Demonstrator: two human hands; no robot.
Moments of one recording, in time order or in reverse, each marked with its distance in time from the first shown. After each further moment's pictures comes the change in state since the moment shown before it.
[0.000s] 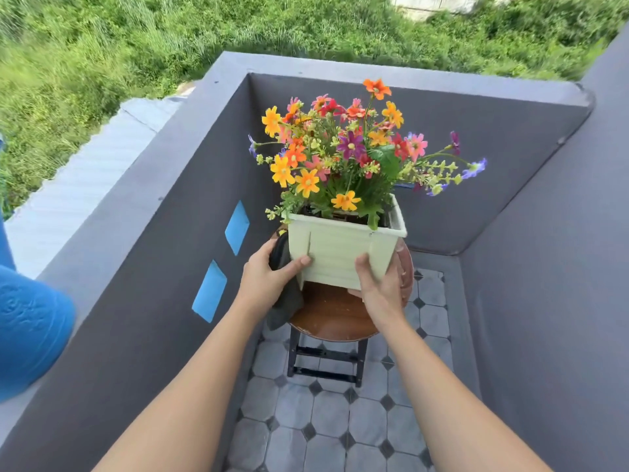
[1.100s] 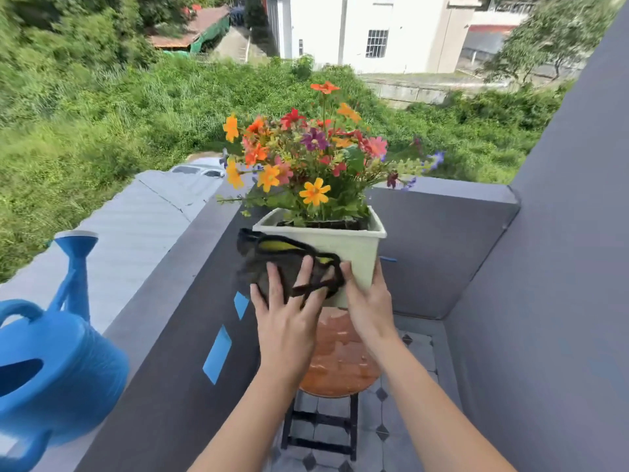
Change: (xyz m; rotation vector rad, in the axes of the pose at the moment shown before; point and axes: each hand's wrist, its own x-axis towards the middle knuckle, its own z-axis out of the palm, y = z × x) left_hand -0.059 0.120 0.011 0.972 0.541 0.811; right_hand -0.044 -0.164 -0.006 -0.006 -0.026 -0.284
